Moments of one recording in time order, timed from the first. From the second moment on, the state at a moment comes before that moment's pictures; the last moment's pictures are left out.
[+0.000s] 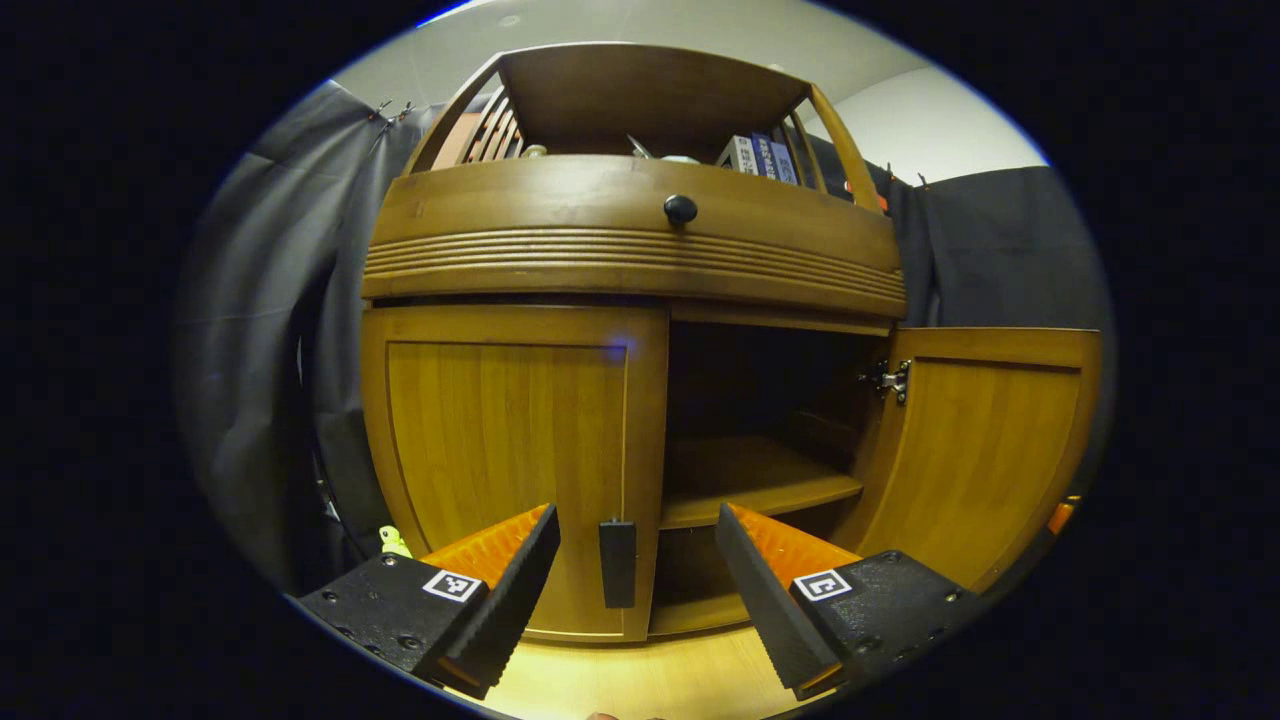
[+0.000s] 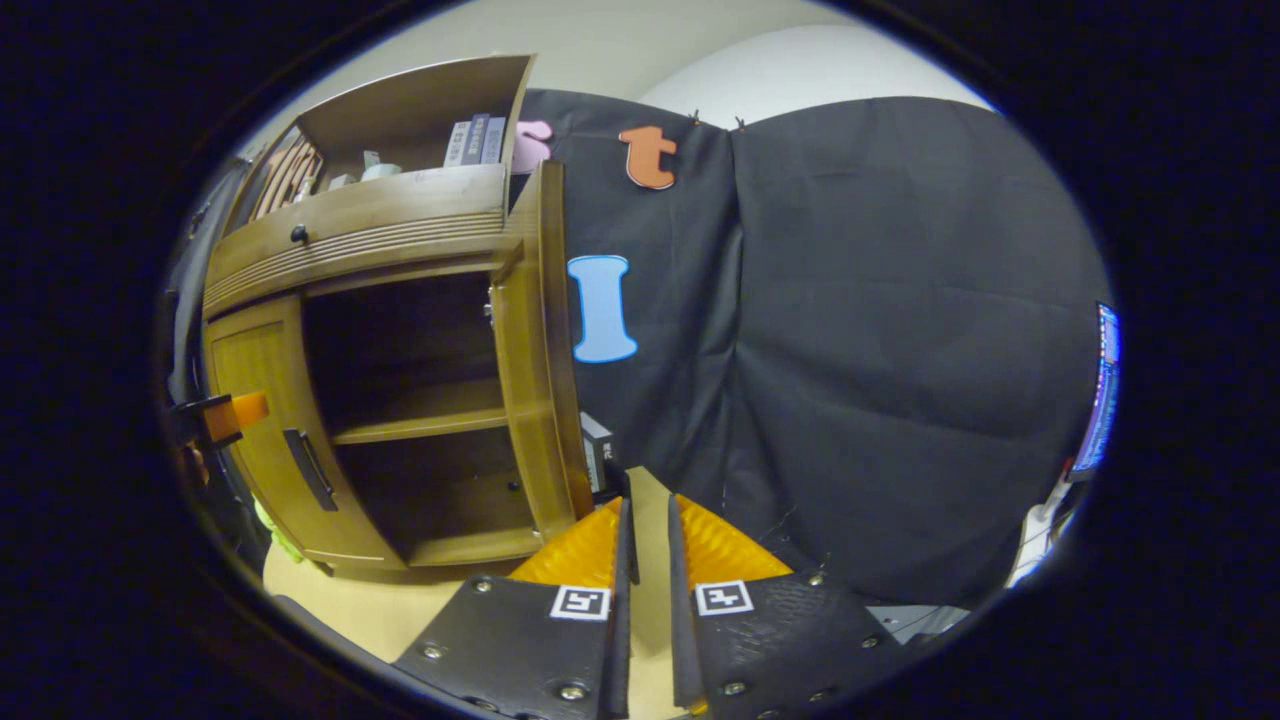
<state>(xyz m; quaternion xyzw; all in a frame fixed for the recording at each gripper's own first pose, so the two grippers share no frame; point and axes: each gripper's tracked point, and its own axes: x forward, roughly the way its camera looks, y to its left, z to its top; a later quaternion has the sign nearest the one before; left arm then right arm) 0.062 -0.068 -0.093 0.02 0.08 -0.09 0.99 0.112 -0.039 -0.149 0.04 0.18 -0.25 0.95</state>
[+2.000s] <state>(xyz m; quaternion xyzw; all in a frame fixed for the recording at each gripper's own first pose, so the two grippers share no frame) 0.102 -0.047 -0.185 0.00 0.17 -0.06 0.98 0.104 -0.060 -0.142 0.03 0.18 -0.28 0.94</state>
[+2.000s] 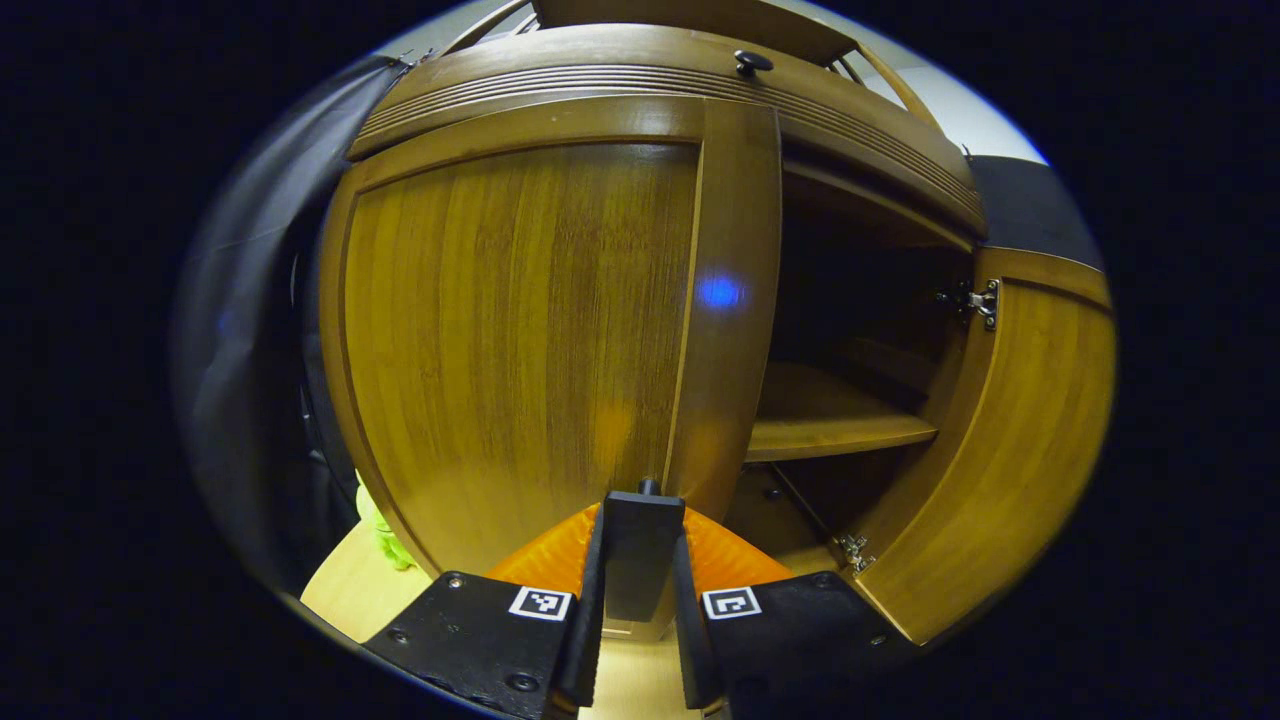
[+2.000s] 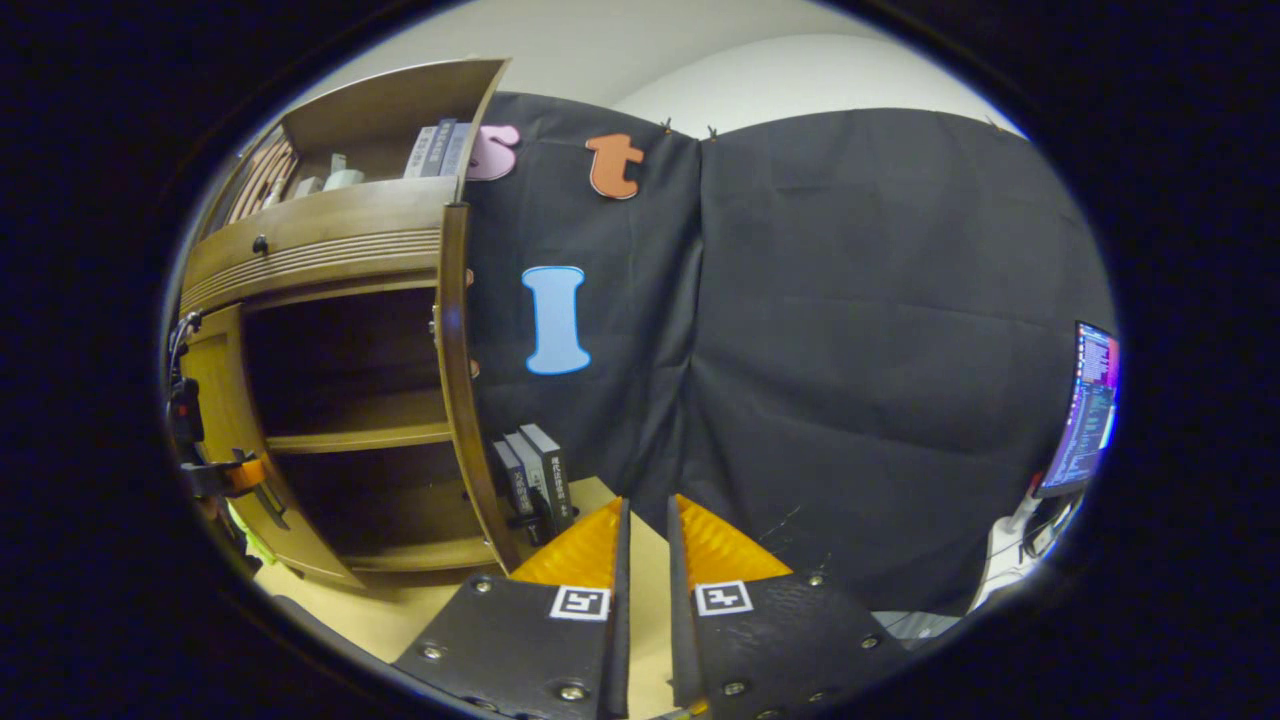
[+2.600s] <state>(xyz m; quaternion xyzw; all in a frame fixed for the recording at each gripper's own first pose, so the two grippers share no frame) 0.089 -0.041 -0.180 -0.02 0.16 -0.05 0.98 0.109 -0.047 -0.138 0.02 0.17 -0.23 0.96</state>
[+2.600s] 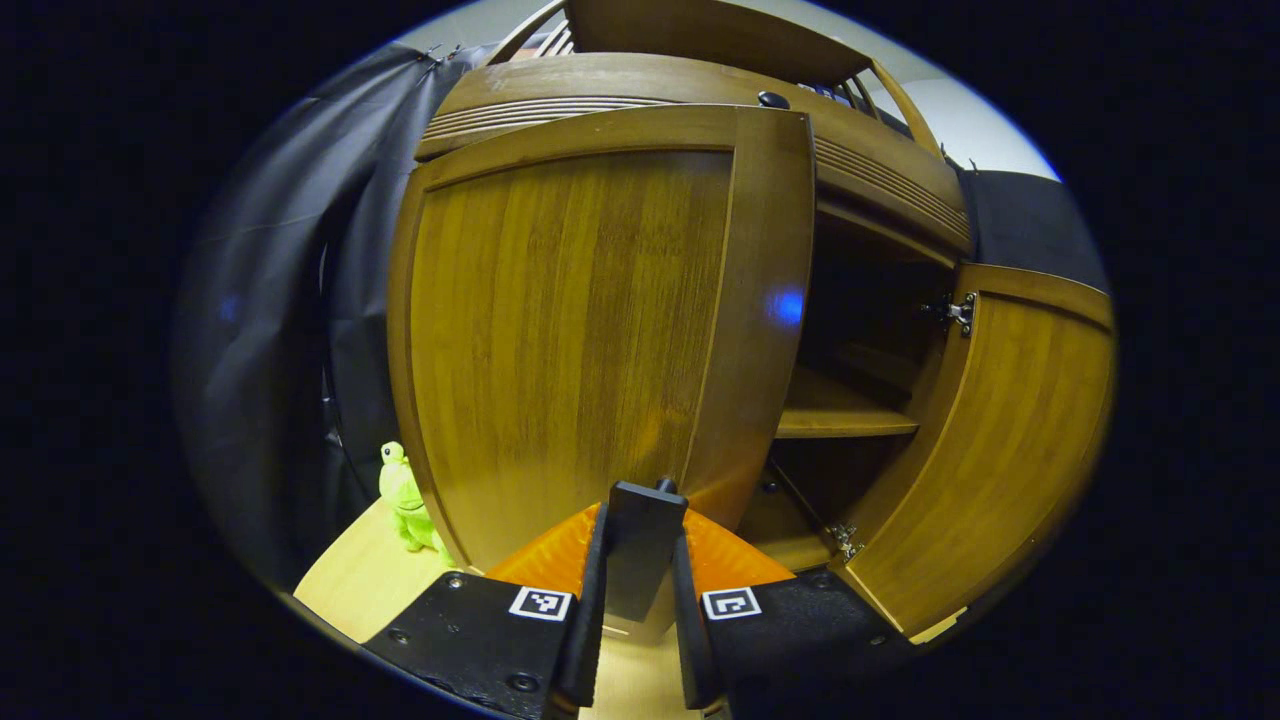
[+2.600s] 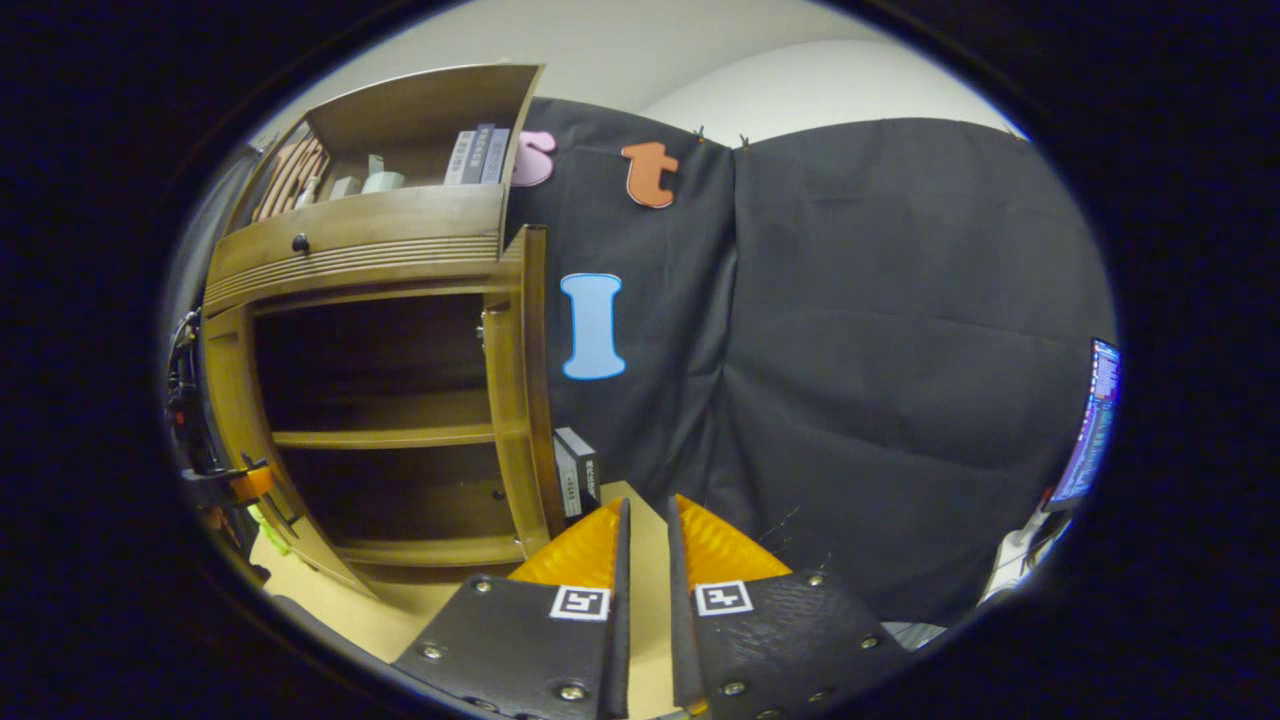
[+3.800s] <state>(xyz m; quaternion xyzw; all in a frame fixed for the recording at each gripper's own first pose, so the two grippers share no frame) 0.083 -0.026 -0.179 -0.04 0.16 -0.01 0.99 0.127 -0.016 -0.138 0.01 0.16 -0.15 0.98</state>
